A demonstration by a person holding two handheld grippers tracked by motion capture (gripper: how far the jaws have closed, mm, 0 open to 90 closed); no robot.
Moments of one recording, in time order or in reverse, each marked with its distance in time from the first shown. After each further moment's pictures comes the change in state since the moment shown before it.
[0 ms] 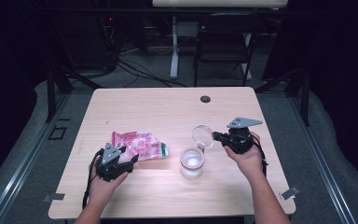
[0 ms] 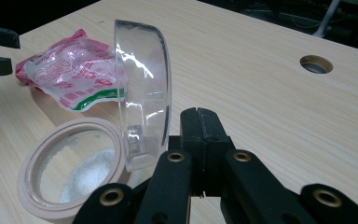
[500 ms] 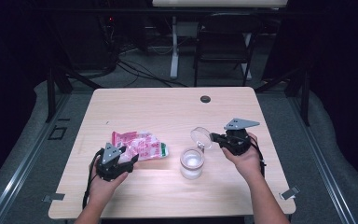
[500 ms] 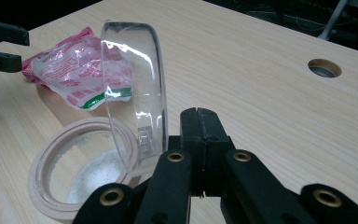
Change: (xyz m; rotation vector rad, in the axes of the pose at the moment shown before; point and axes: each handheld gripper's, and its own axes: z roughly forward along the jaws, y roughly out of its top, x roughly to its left) left arm 0.001 0.000 0.001 0.004 -0.002 0.002; right arm 0.008 0.001 0.003 0.005 0.014 -0.029
